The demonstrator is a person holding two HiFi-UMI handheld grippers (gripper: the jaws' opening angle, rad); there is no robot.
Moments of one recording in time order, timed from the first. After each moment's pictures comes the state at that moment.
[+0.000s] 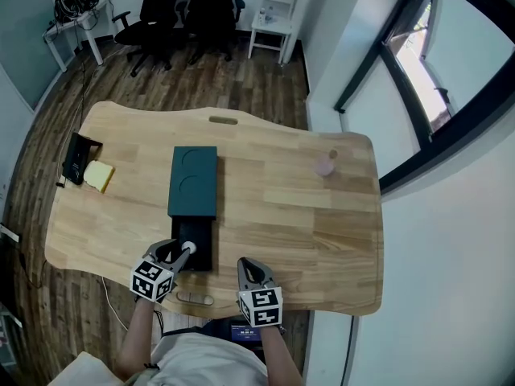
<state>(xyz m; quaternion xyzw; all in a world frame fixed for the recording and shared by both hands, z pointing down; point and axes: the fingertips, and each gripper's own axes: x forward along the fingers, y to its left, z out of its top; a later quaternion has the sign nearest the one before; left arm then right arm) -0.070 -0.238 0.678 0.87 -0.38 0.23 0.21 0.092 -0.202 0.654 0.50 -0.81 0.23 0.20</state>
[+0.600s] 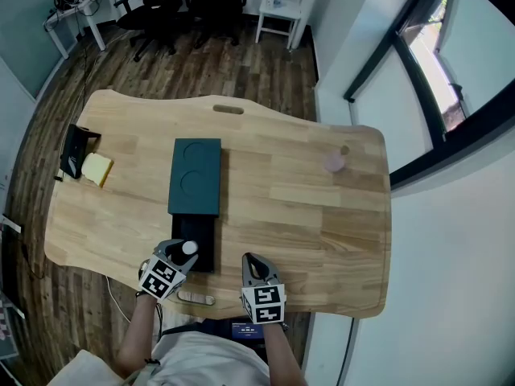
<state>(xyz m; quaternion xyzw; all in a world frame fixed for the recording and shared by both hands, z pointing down) -0.055 -0.232 0.728 0.86 -0.31 0.37 0.17 0.099 -0.223 0.681 0.50 -0.81 0.23 0.22</state>
